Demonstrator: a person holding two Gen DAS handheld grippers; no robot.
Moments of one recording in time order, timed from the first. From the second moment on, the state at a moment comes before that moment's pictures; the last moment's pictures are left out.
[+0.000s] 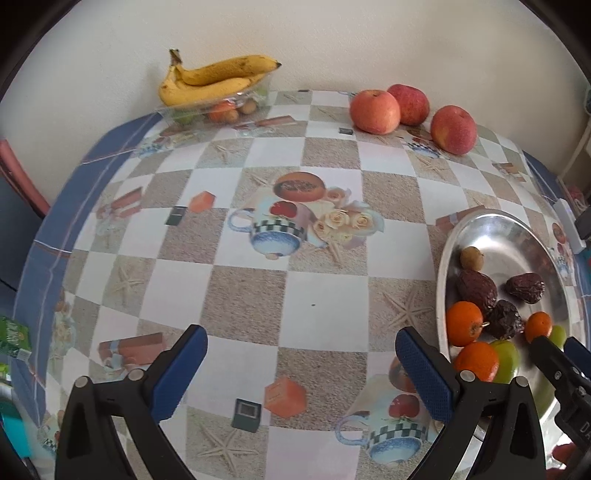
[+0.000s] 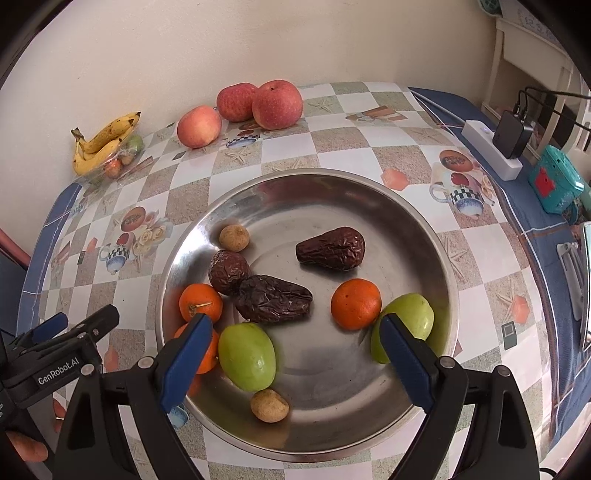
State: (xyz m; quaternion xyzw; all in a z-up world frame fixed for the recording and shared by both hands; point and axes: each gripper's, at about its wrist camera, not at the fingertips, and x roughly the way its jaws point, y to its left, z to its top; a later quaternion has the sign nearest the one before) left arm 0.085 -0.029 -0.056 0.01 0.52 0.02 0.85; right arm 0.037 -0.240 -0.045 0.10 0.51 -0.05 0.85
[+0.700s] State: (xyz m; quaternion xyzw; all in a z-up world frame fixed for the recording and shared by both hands) left arm 0.026 -0.043 -0.020 0.12 0.52 0.06 0.85; right arm -0.004 -0.227 -0.039 0.07 0.53 -0.03 0.84
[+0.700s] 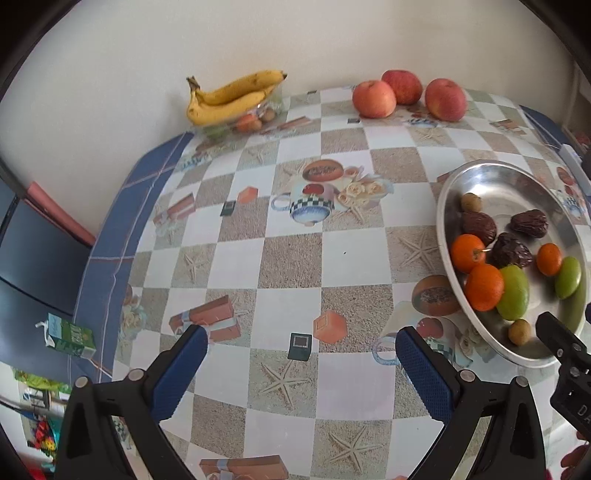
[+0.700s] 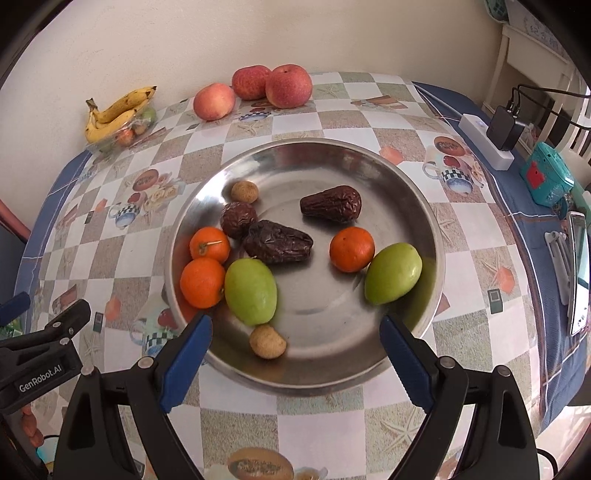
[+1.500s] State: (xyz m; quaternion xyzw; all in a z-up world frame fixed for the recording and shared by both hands) left arm 0.013 -0.034 -0.006 0.12 0.50 0.04 0.86; right arm -0.018 -0.221 -0.016 0.07 0.49 -0.03 0.87
